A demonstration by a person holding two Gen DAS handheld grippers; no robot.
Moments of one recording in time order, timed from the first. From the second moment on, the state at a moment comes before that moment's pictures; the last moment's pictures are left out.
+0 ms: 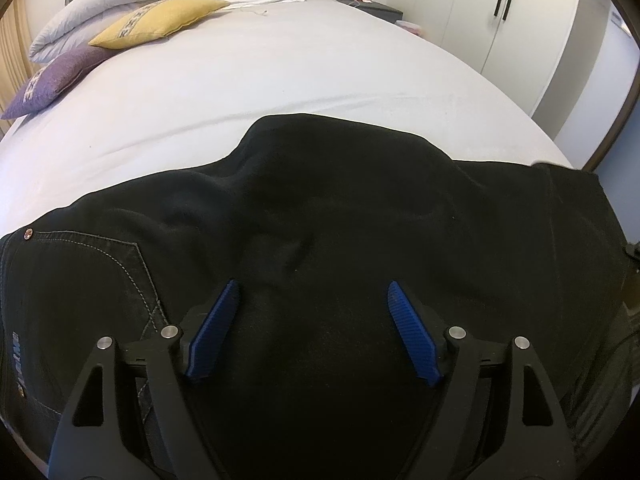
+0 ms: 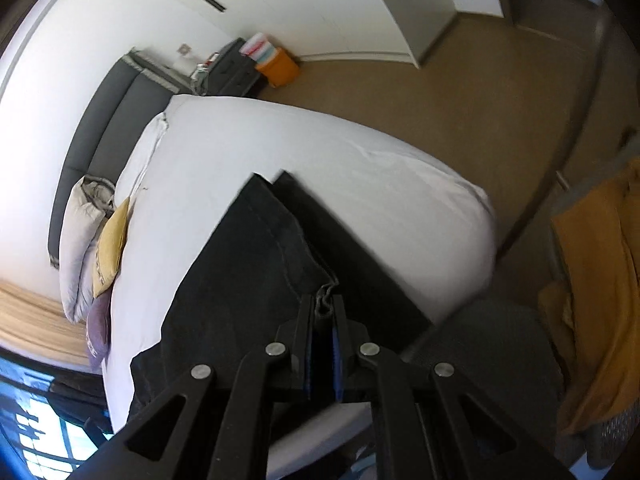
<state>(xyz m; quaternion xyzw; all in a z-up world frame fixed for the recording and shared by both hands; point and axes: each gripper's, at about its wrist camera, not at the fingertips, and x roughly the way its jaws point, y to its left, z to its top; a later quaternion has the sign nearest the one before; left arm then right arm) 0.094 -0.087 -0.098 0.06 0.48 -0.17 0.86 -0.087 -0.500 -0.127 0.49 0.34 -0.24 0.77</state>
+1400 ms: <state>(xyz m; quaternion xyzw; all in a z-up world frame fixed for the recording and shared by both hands) 0.143 -0.072 -0.073 0.00 0.45 -0.19 0.87 0.020 -0.428 -0.060 0.33 0.35 -0.01 0.87</state>
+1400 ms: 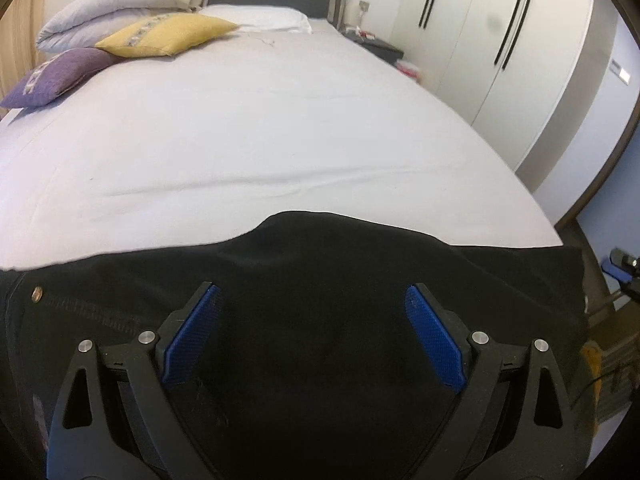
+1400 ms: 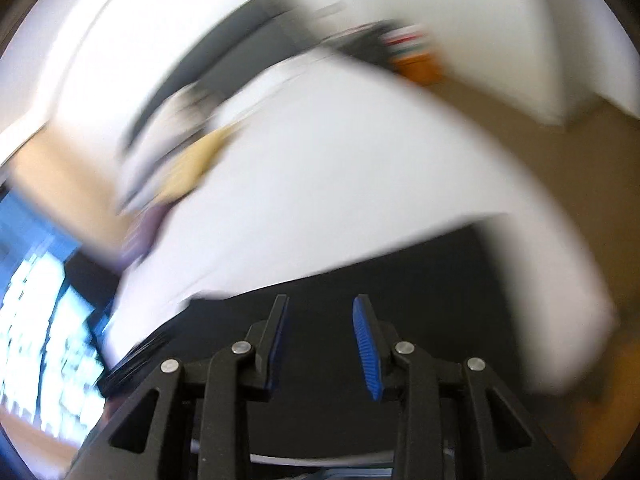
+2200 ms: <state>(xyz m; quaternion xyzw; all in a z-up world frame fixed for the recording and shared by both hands) 0.201 -0.110 -0.129 0.06 0.49 -0.20 0.85 0.082 -0.428 -0.129 0.32 0.43 0.01 0.85</state>
